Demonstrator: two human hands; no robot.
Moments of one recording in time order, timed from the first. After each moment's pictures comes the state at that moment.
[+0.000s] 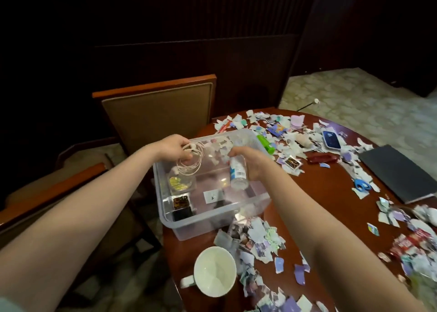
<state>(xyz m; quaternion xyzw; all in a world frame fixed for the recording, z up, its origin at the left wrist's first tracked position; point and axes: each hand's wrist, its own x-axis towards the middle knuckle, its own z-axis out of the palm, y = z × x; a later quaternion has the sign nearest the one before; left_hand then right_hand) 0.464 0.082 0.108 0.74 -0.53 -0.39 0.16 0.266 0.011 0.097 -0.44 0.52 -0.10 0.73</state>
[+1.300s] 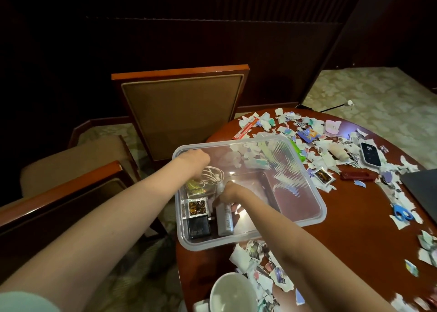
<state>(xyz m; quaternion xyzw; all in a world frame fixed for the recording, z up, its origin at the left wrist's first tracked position) 0.474 0.061 0.059 0.74 -0.63 -0.17 -0.18 0.350 0.026 0.010 -0.72 0.51 0.23 0.41</state>
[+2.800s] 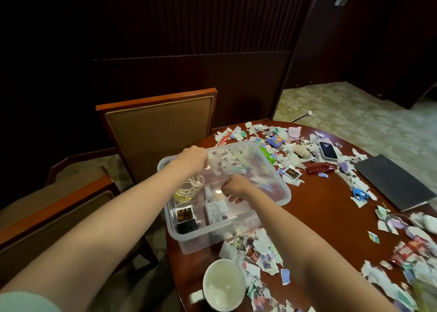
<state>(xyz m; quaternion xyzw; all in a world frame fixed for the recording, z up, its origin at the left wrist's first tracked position) 0.419 0.081 0.126 0.77 -0.61 -0.18 0.00 0.291 0.031 0.058 -0.73 0.54 0.06 0.42</state>
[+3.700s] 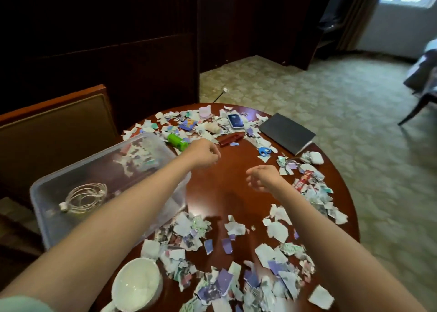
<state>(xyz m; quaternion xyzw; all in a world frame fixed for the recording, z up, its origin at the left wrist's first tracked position) 0.191 0.016 0.127 0.63 -0.70 -0.33 0.12 0.010 0.033 0.078 -0.40 0.72 -0.26 0.50</state>
